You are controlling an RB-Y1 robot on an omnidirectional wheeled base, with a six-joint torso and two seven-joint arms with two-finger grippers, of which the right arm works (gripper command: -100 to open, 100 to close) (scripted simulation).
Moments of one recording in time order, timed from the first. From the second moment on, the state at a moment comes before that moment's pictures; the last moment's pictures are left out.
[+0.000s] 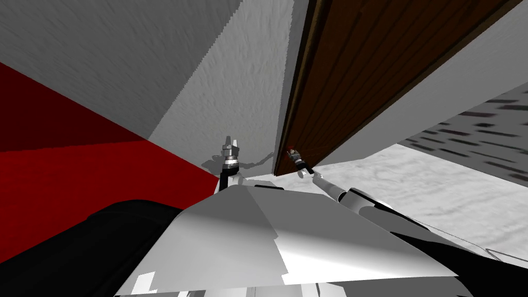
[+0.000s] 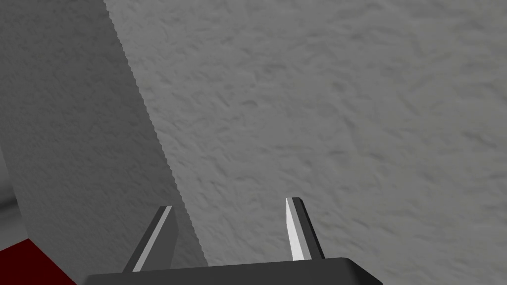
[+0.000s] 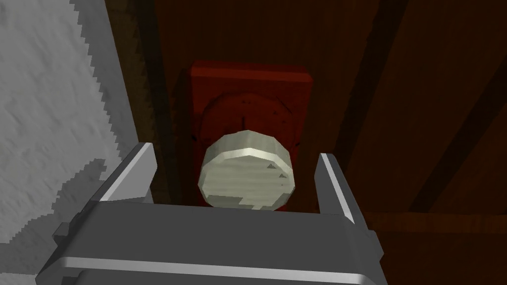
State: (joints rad) arm -0.35 -0.61 0.80 -0.98 -0.95 -0.61 -1.48
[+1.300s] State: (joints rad) arm -0.34 -0.71 0.87 -1.01 -0.96 -0.67 -1.56
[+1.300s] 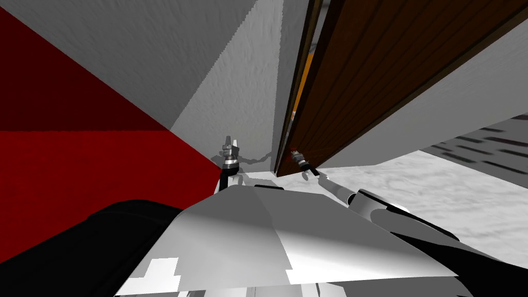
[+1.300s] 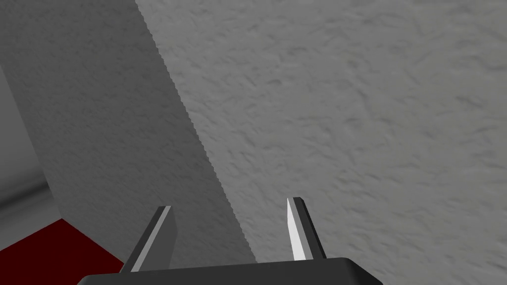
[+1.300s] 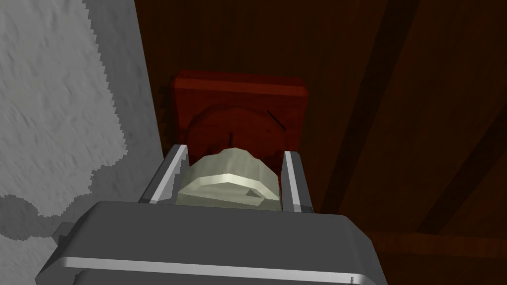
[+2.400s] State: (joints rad) arm -0.35 -0.84 1.05 -1.02 -0.93 -0.81 -1.71
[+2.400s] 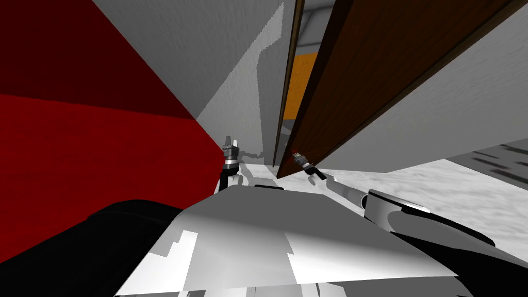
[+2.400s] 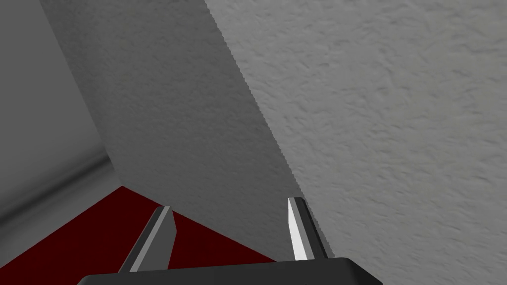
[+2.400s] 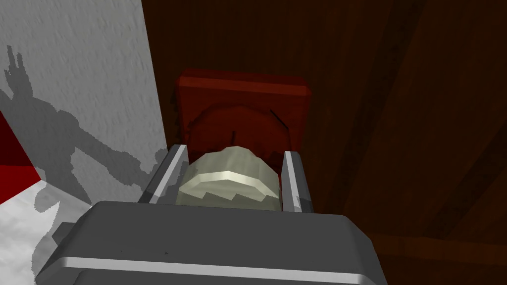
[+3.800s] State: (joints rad) arm -0.37 -0.95 1.23 -1.00 -0.87 -1.00 -1.86
